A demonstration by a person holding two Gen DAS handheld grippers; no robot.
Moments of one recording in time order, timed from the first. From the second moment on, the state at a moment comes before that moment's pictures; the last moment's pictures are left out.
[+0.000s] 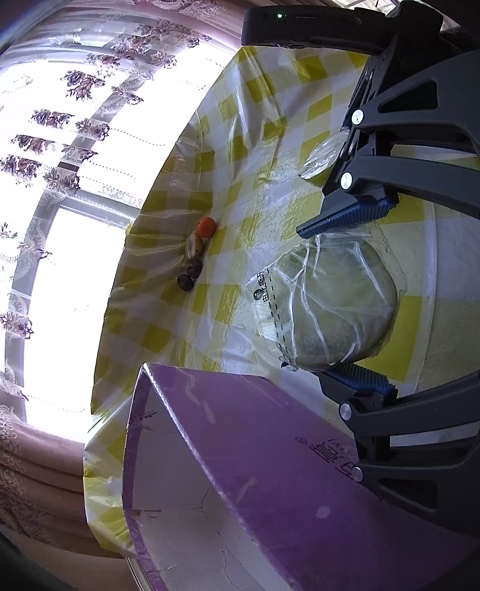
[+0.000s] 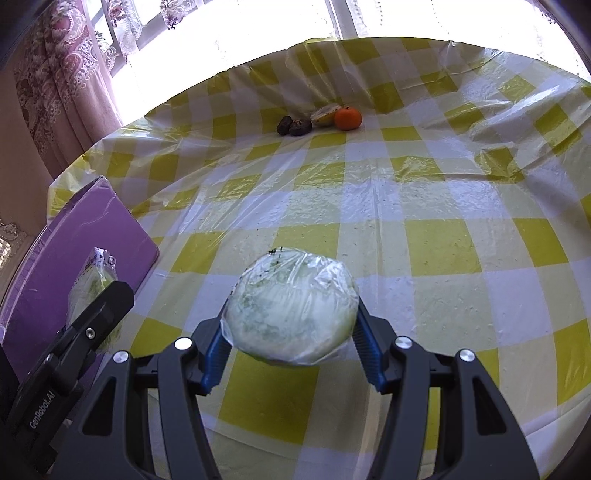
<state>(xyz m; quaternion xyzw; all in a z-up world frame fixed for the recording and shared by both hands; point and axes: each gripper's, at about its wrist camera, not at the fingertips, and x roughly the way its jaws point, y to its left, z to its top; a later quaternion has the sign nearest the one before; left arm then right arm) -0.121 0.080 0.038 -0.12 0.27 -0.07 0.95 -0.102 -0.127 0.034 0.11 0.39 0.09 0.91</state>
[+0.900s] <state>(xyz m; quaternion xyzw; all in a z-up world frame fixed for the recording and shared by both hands) -0.265 0.189 0.129 -0.10 0.07 0.08 0.99 -0.164 0.012 0.118 0.03 0.28 0.27 0.92</state>
